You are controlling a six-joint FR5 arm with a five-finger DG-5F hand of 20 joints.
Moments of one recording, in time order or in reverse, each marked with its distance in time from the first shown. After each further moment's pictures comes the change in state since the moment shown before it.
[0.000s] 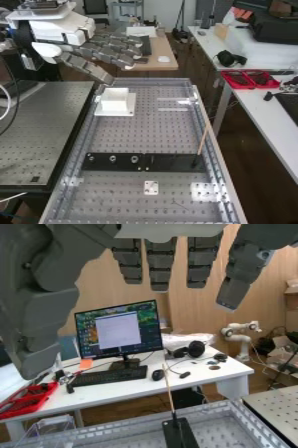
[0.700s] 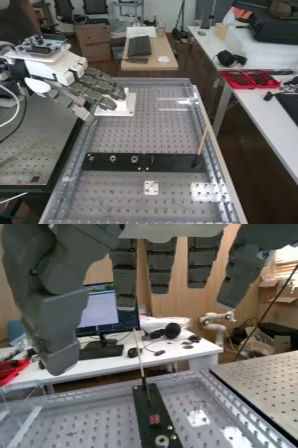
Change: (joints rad) arm -0.002 -0.009 -0.121 0.069 0.077 -0.049
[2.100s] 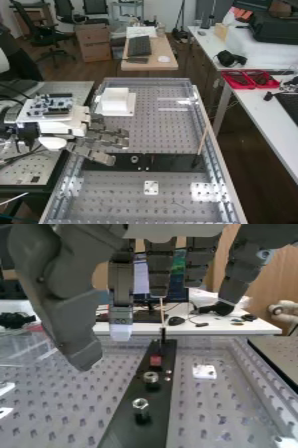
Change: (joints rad) arm -0.367 -0.375 0.114 0.151 -0.702 -0.219
